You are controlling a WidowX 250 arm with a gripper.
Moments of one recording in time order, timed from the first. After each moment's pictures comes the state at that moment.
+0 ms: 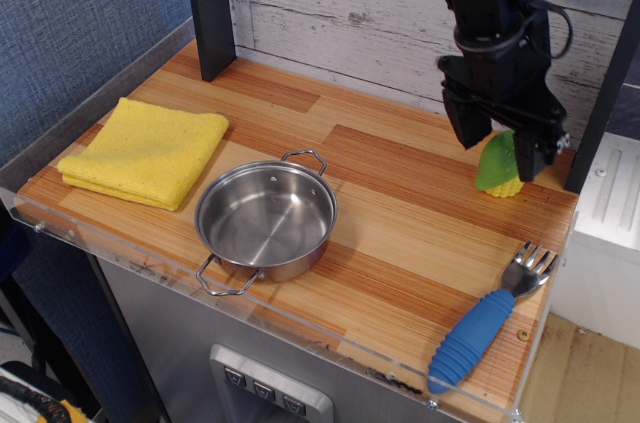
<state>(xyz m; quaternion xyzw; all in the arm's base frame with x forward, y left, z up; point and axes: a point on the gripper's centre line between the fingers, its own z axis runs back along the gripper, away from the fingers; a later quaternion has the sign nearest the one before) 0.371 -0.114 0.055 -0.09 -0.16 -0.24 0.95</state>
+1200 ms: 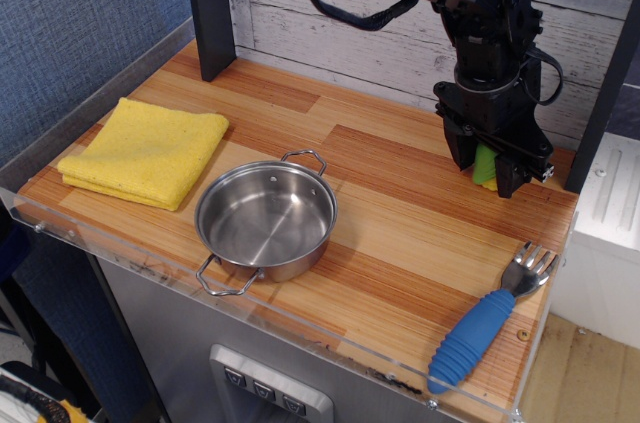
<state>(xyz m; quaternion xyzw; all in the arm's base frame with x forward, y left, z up) 0.378 -0.099 0.018 -0.04 -0.15 -0.22 0.96</state>
